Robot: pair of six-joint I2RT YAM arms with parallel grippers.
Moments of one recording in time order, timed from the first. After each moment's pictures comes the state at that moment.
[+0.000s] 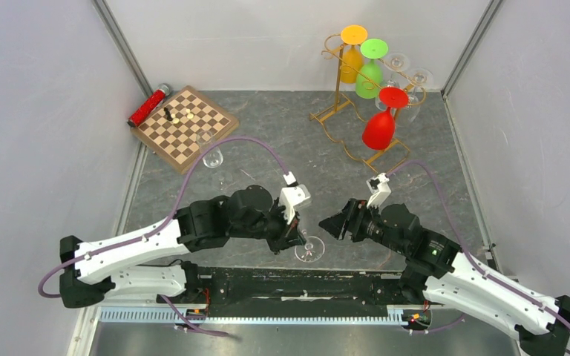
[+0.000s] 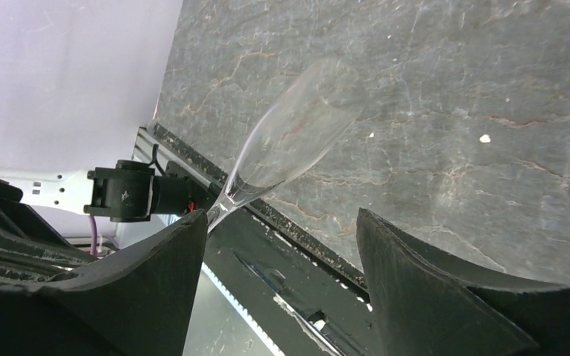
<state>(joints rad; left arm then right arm) -1.20 1.03 1.03 -0.54 0.16 -0.31 0.94 0.56 0.50 -0.31 0.09 0.87</state>
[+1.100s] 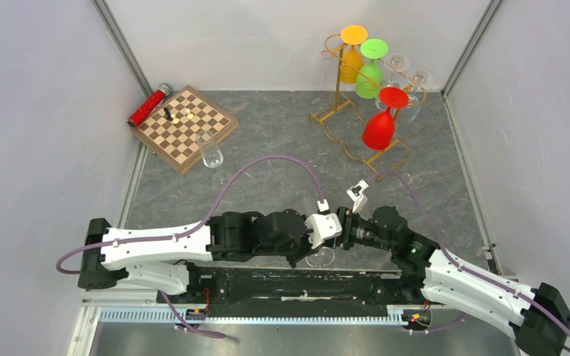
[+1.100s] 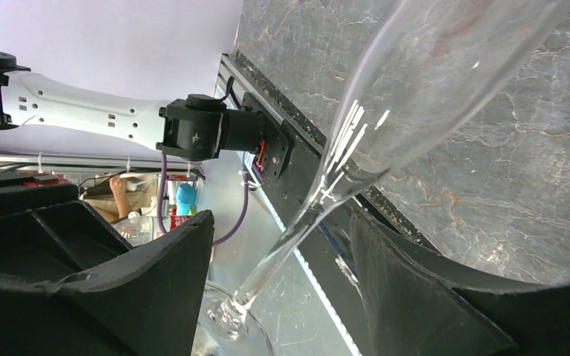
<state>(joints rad) -1.41 1.19 1.06 -0.51 -0.08 -0.12 0.87 0.68 0.28 0.12 -0.31 1.04</state>
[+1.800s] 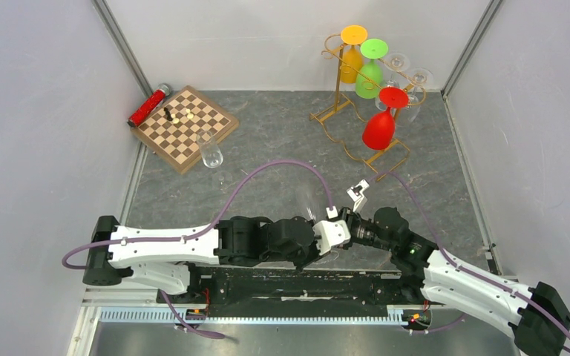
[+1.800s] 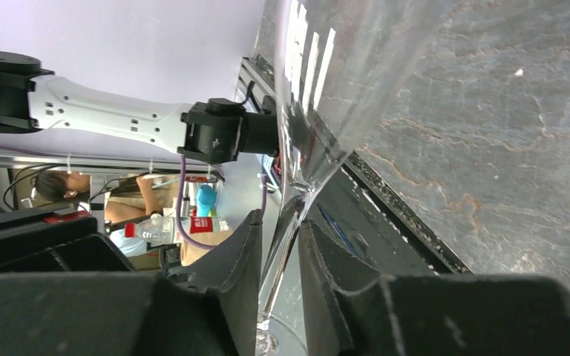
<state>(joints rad) -1.47 1.25 1.10 -0.49 -0.13 -0.10 0.87 0.69 0.25 0.19 -0.34 1.09</state>
